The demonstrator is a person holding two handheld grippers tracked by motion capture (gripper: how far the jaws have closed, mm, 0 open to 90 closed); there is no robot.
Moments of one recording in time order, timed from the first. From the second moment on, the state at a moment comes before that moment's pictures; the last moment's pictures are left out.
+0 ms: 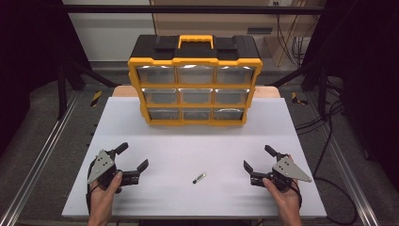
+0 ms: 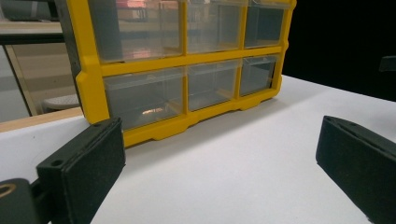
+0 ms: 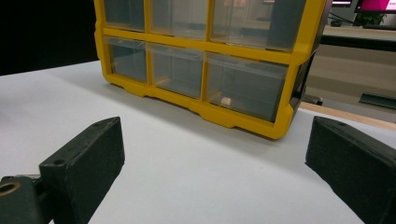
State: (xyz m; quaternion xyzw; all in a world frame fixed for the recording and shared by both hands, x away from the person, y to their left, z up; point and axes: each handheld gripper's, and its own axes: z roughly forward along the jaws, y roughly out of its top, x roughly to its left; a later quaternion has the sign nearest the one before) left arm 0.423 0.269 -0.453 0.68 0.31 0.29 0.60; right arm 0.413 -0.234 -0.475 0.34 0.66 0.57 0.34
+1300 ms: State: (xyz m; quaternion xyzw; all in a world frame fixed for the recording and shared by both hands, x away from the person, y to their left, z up) left arm 0.477 0.224 -0.372 0.77 0.25 0.38 0.45; right arm 0.416 -0.227 -0.472 0.36 0.66 0.56 0.35
